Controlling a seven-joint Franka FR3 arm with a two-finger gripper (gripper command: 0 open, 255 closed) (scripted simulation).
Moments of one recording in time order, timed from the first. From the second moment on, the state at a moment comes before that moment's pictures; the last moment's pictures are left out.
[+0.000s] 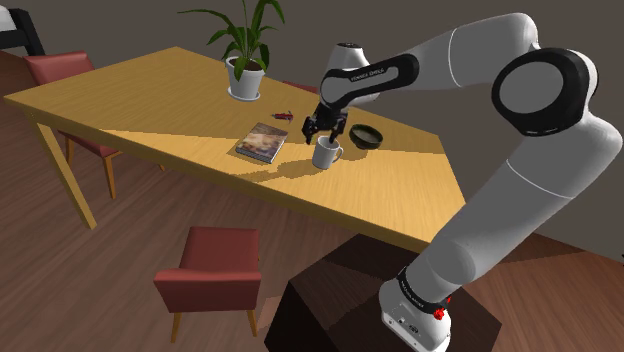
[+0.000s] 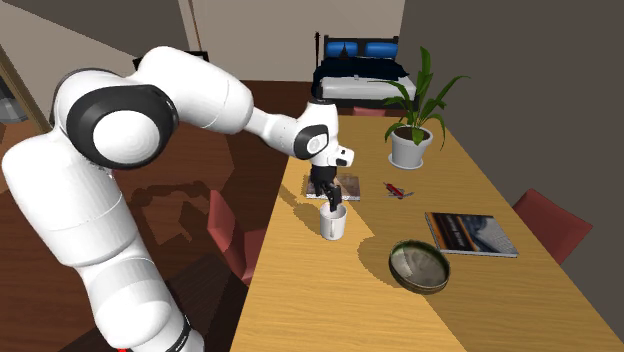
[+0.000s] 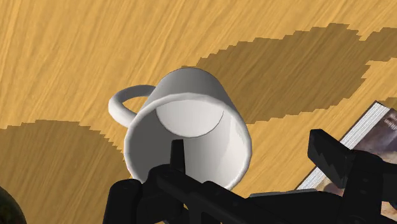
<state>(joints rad) -0.08 0.03 0.00 -2.17 -0.08 2.24 0.30</state>
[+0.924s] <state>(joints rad) -0.08 0.08 -0.01 -2.20 -0.08 2.31 0.31</state>
